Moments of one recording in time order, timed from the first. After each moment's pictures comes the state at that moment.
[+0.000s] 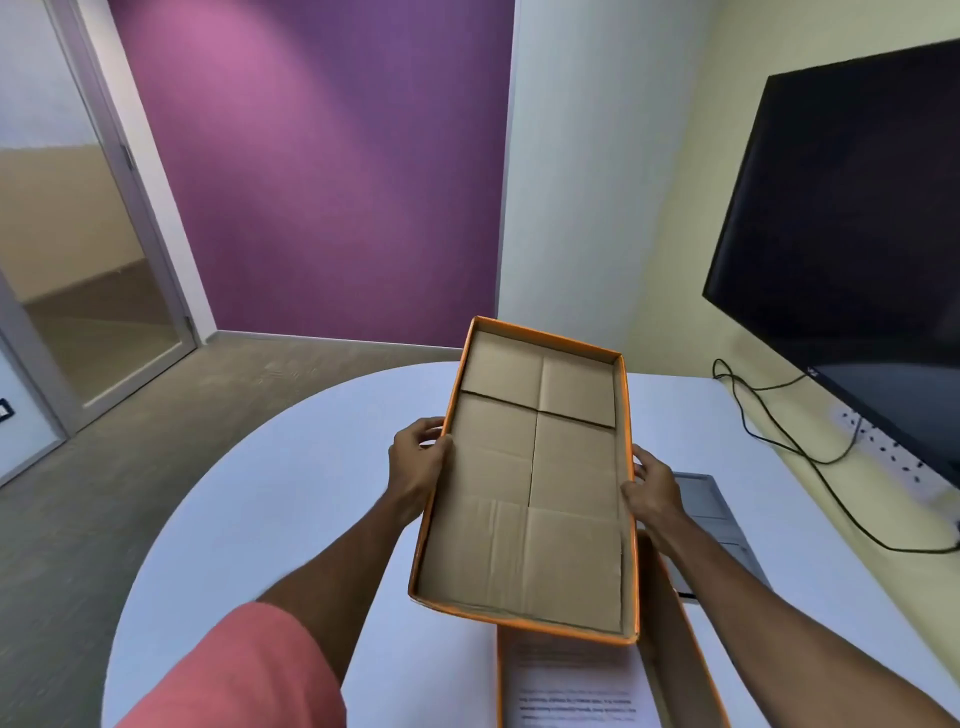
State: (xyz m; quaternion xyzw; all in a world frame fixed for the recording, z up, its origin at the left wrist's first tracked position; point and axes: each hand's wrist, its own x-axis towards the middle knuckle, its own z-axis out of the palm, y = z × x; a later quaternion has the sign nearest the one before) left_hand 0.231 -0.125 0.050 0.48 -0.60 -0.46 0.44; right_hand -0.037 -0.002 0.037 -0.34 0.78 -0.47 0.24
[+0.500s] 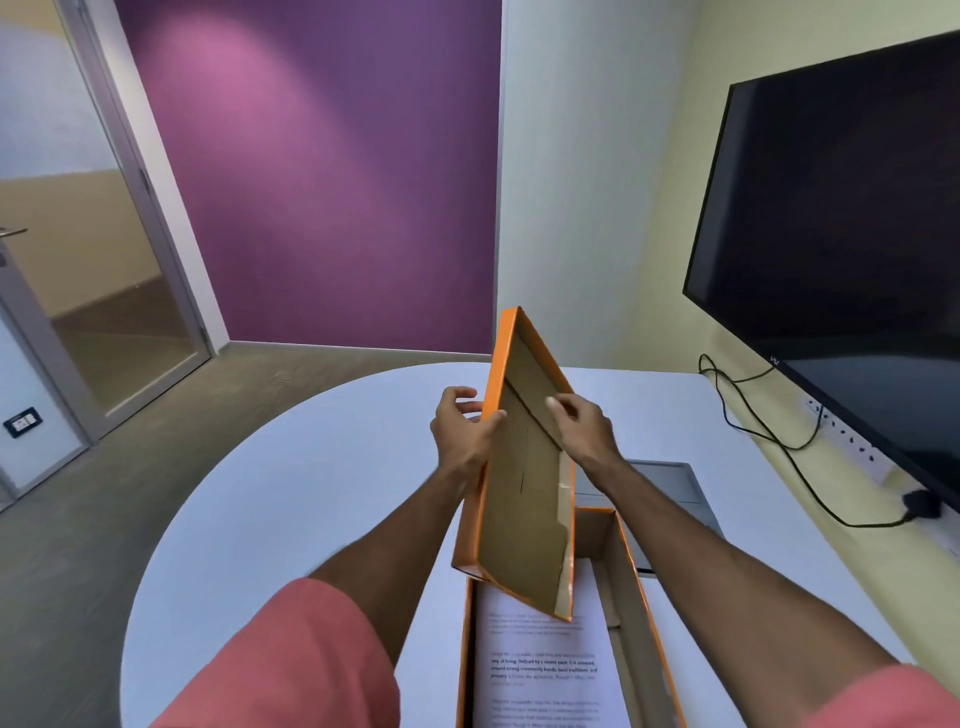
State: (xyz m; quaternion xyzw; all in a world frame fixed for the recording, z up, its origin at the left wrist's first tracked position) left_hand 0.149 -0.040 0.106 0.48 -0.57 -0.45 0.49; right_hand 0.001 0.012 0.111 -0.44 0.74 -0.47 0.20
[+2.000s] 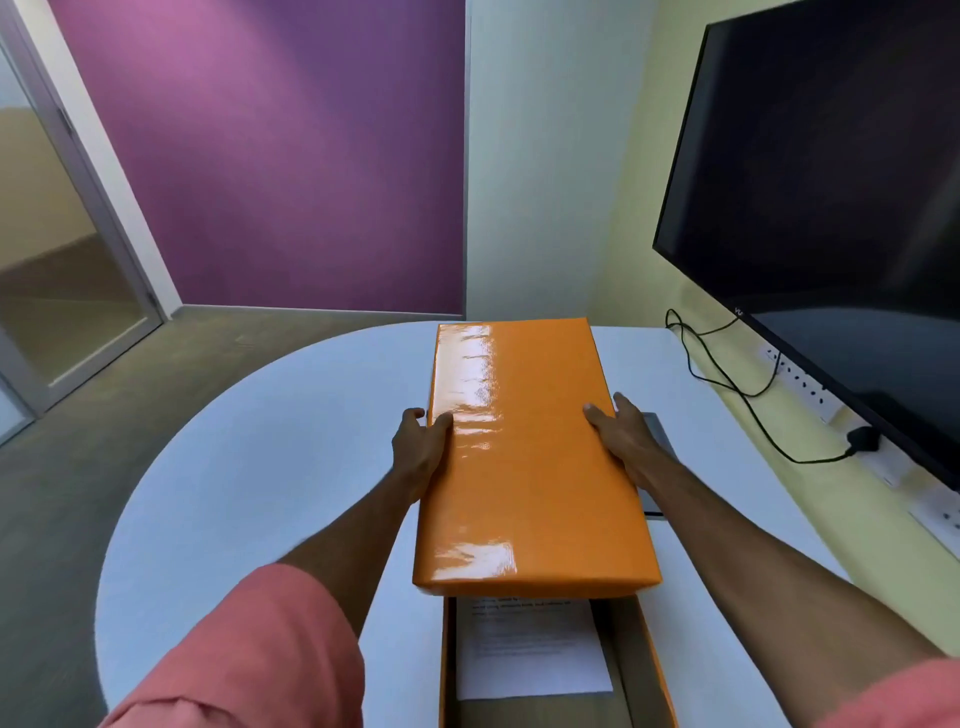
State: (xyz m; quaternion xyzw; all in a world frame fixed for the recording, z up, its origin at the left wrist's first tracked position) left_hand 0.185 -0.034 0.037 0.57 -0.56 -0.51 0.33; right_hand -0.051 0.071 0.067 -0.29 0.76 -0.48 0.33
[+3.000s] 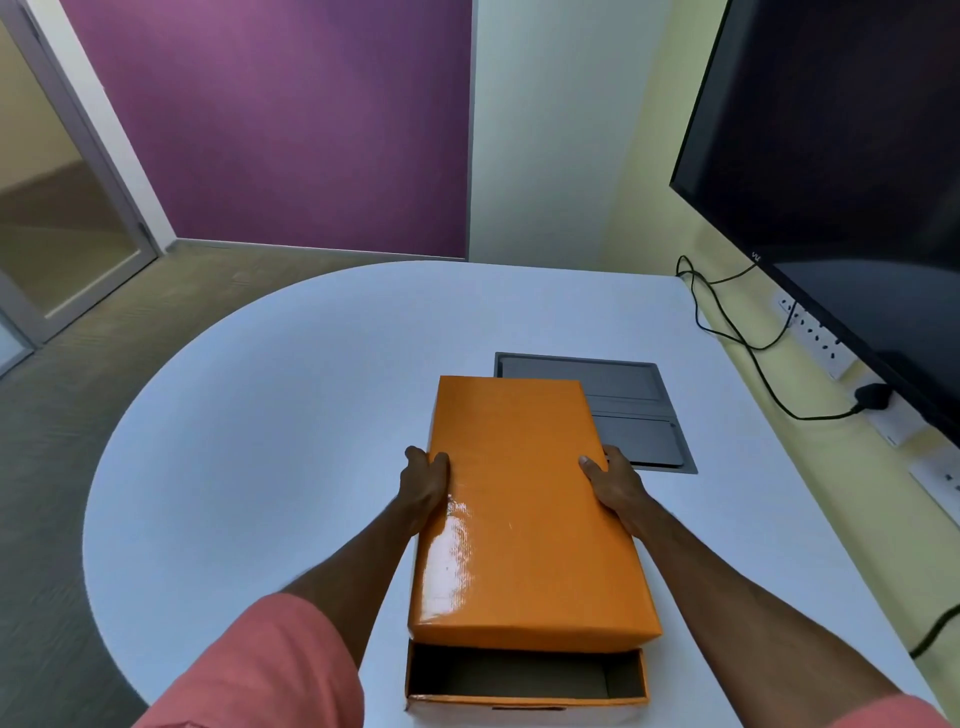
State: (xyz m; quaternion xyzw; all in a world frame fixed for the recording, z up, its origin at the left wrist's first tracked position) left_hand 0.181 0.030 -0.063 0.61 -0.56 -0.53 0.17; right_hand -0.052 0.134 -0.046 -0.30 0.82 -0.35 0.35
